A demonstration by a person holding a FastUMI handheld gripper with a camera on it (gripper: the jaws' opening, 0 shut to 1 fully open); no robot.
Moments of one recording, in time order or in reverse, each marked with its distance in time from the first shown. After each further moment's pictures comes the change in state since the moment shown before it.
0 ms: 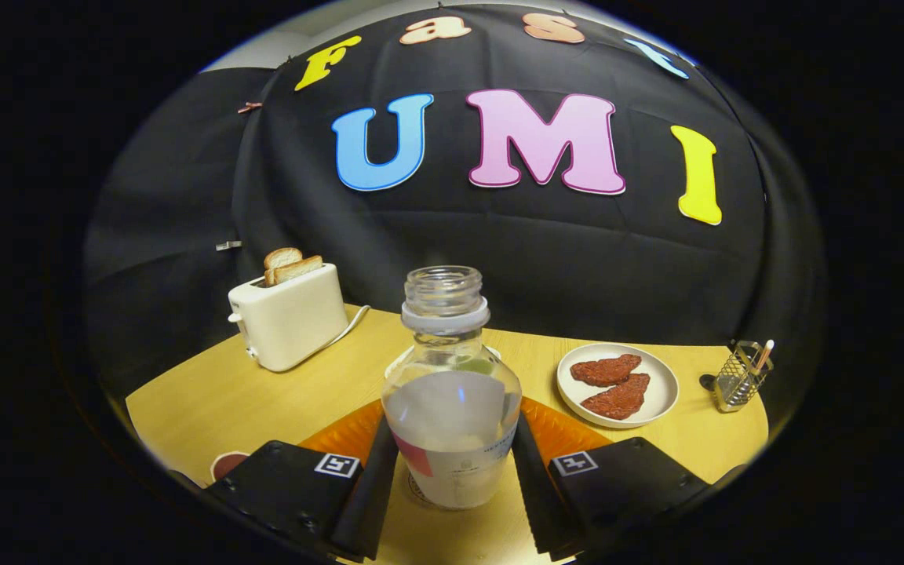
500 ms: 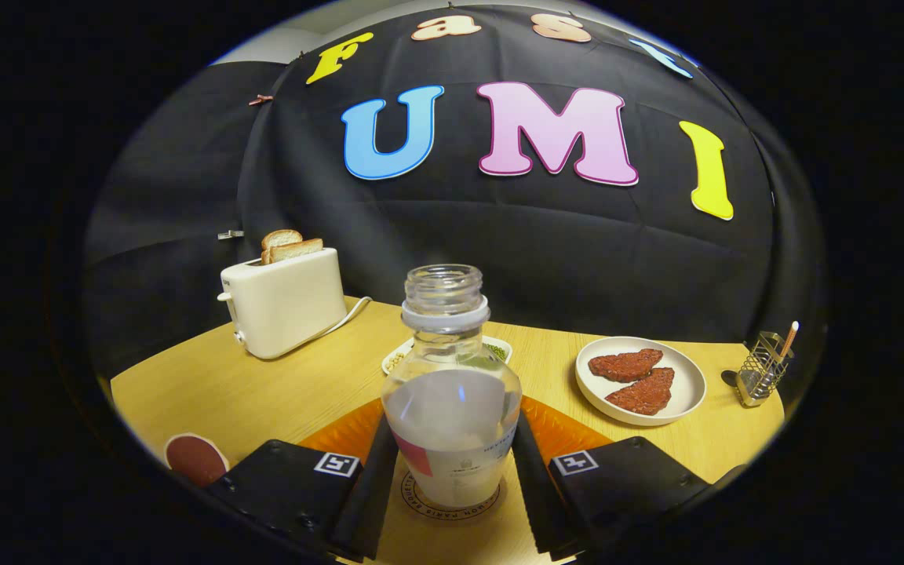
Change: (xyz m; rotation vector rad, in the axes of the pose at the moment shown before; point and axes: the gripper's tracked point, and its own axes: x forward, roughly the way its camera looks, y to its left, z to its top) arm 0.029 0.002 -0.026 -0.028 -0.048 0.020
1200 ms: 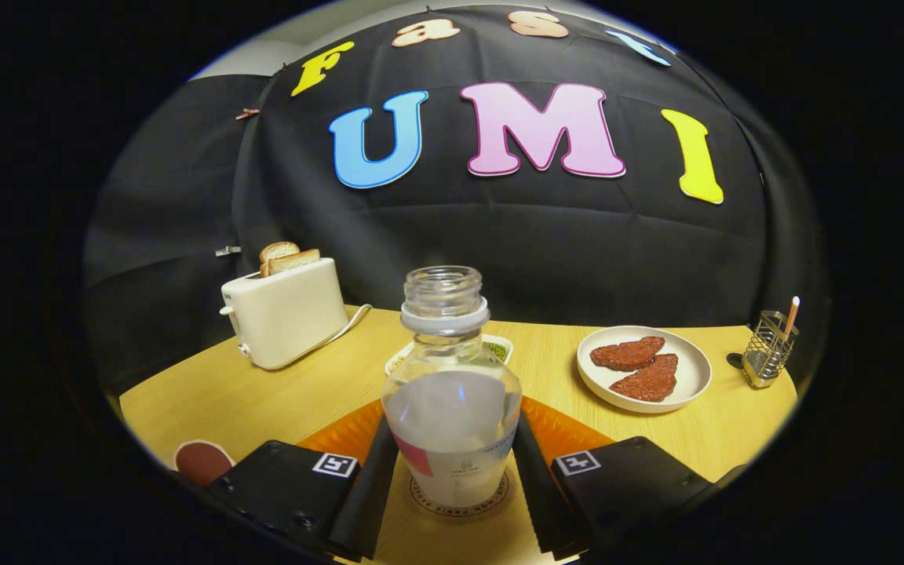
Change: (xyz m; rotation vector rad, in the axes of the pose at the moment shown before) arm -0.009 0.004 -0.003 0.049 -0.009 0.007
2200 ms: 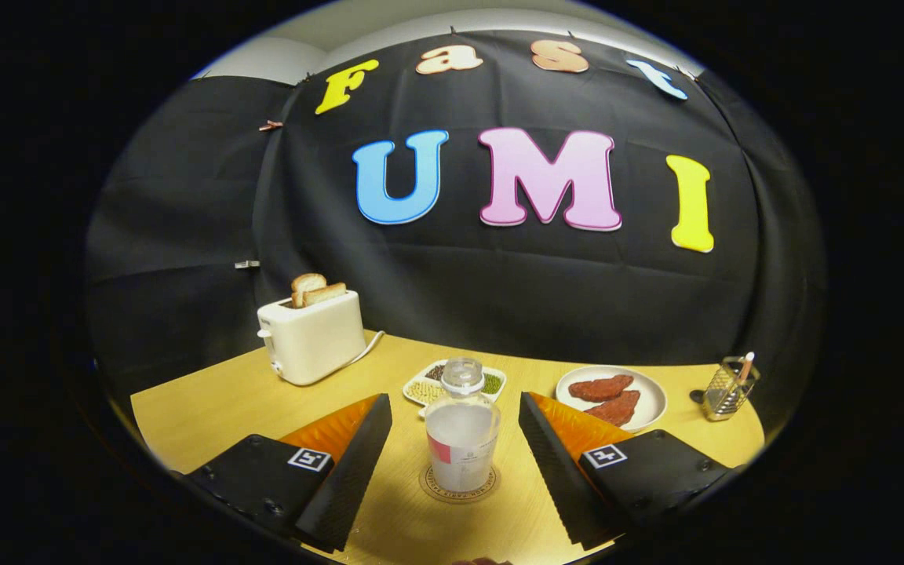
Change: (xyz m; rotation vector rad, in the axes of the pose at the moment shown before) arm -0.096 0.015 0.080 -0.067 -0.110 -0.006
